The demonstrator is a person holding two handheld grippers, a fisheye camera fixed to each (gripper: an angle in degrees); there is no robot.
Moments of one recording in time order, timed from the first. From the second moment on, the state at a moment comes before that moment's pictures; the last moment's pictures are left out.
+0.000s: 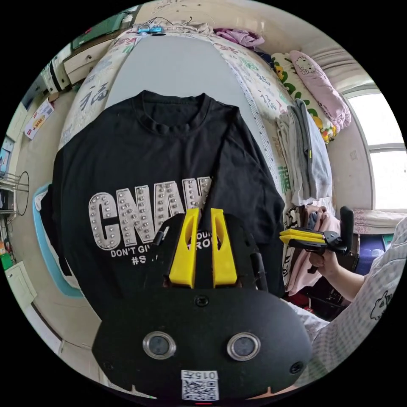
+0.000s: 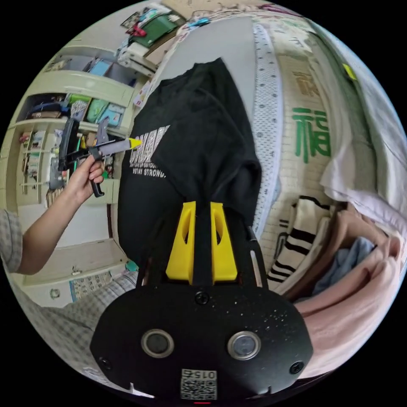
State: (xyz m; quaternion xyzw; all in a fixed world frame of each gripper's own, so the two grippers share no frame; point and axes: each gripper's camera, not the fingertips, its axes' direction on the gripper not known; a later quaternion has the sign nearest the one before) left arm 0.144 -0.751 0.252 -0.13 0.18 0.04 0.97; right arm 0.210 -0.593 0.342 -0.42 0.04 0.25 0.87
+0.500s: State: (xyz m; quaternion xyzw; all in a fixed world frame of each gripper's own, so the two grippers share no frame) left arm 0.226 -0.882 0.337 -0.13 0.23 0.15 0.95; right arm 0.301 -0.588 0.357 -0.29 0.01 0.48 0.82
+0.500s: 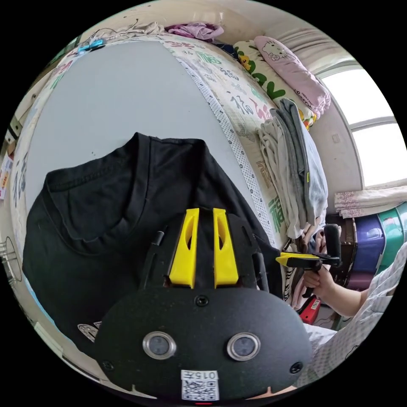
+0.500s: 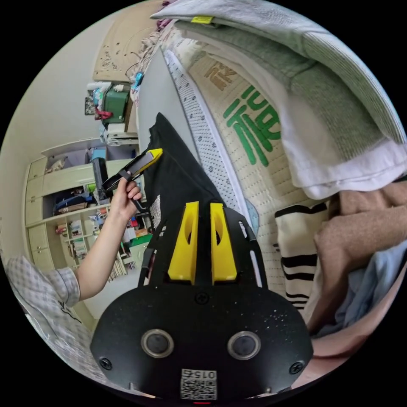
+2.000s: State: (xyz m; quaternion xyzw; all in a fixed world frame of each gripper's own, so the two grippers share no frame) left arm 0.033 -0.803 0.364 -0.10 0.13 0.26 0.95; right arm 0.129 -0.552 0.595 -0.49 0.19 0.17 0.83
